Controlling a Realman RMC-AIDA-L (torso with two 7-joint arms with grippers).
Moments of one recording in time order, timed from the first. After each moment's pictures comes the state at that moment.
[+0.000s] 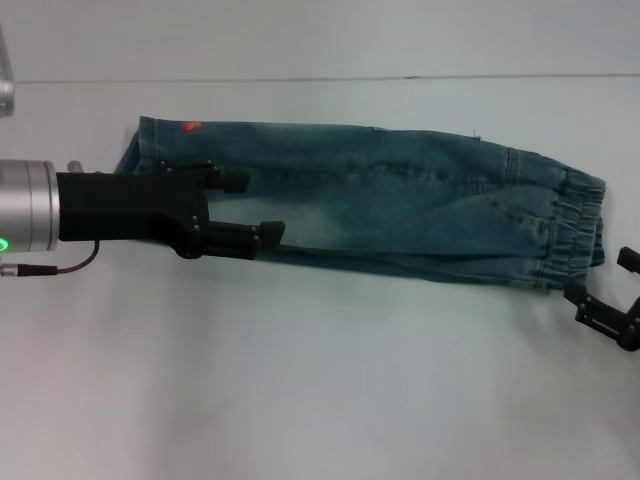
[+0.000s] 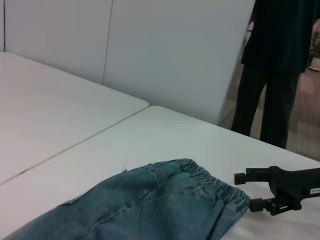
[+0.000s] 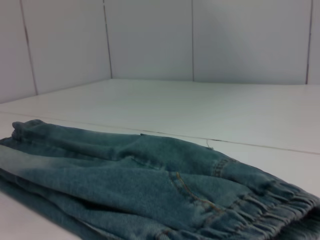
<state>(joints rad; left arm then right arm) -0.51 -2.15 0.81 1.07 2.05 1.61 -1.70 0.26 2.09 -0.28 -0.34 -1.86 -1.32 0.72</state>
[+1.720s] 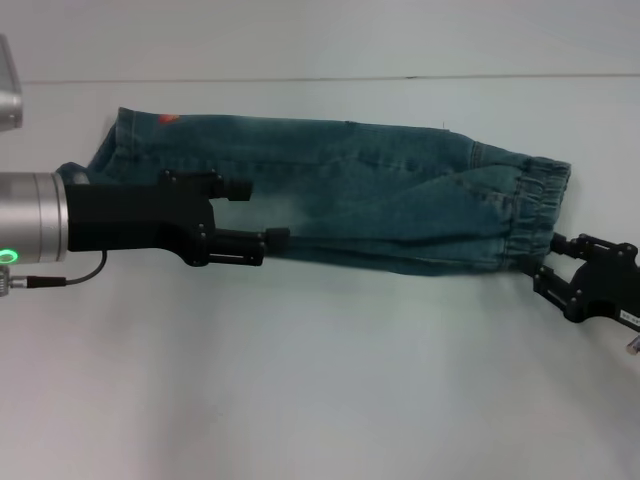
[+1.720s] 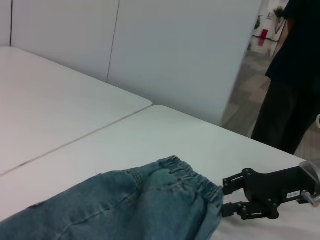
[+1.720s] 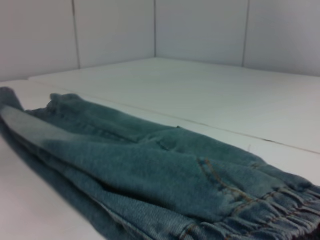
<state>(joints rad) -0.49 -2.16 0.83 1.06 2.04 1.59 -1.70 0.38 2.09 -0.44 -0.34 -1.87 -1.21 0.76</state>
